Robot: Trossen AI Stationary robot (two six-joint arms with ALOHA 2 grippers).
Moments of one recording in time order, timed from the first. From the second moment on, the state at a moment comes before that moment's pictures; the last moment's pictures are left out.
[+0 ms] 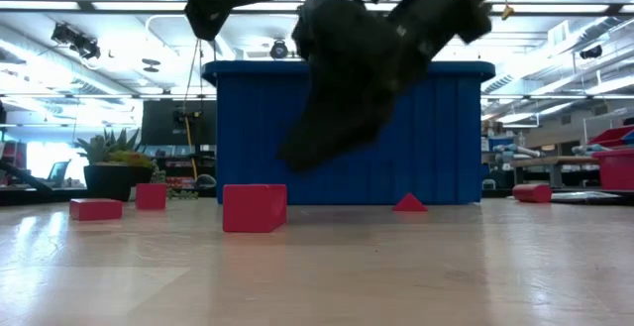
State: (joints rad) left arm -0.34 1.24 0.73 0.23 -0.29 -0.40; right arm 0.24 1.94 1.16 0.02 0.10 0.37
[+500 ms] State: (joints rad) left arm -0.34 1.24 0.73 0.24 -0.29 -0.40; right arm 0.19 2.00 1.16 0.14 0.05 0.34
